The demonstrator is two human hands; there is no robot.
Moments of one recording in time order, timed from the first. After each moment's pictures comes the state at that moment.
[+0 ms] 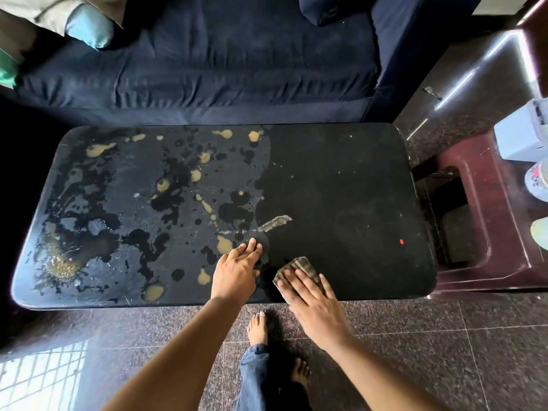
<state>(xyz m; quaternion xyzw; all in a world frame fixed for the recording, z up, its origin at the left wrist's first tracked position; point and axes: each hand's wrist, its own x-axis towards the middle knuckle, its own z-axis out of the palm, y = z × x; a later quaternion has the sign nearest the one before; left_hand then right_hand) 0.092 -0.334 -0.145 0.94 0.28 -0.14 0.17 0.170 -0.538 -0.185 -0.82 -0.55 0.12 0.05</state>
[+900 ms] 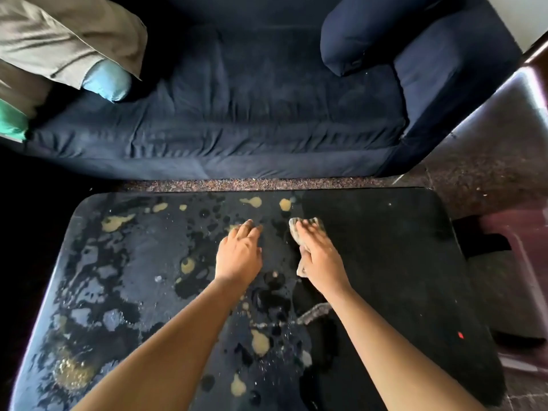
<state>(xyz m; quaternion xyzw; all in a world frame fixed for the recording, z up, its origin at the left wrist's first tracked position) 0.210 -0.144 -0.115 0.93 0.31 -0.10 0.17 0.319 -0.294 -0.156 -0.86 -0.38 0.12 0.32</state>
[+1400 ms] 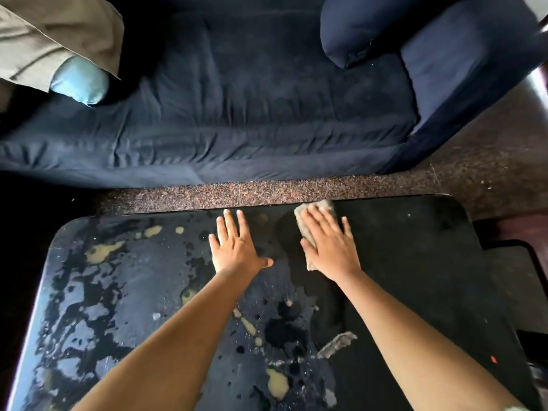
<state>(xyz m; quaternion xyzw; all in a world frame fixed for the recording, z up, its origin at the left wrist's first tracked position) 0.252 -0.084 -0.139 0.87 0.39 -0.25 0.16 0.378 -0.244 -0.186 -0.90 -0.41 0.12 0.04</state>
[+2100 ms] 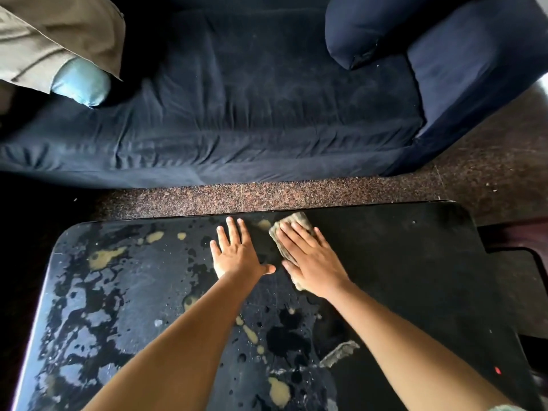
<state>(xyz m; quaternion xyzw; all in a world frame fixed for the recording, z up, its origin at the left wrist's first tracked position) 0.260 -0.081 -0.136 0.86 0.39 -0.31 0.13 0.359 -0.230 -0.194 -0.83 -0.55 0.10 0.05</state>
